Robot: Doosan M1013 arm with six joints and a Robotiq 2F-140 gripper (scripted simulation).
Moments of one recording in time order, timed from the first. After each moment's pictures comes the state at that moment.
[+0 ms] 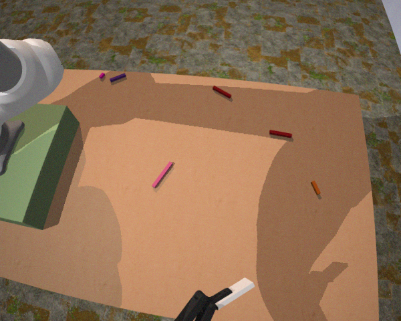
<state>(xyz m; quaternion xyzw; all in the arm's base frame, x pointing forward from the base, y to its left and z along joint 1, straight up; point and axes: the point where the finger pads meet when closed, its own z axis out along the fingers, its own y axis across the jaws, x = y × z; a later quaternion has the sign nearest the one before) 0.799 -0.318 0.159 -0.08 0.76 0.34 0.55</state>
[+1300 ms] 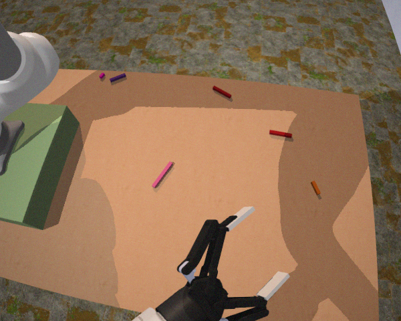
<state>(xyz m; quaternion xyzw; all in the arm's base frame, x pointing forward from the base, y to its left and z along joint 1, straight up) 0.798 -0.188 0.138 -0.14 0.79 0.37 0.47</state>
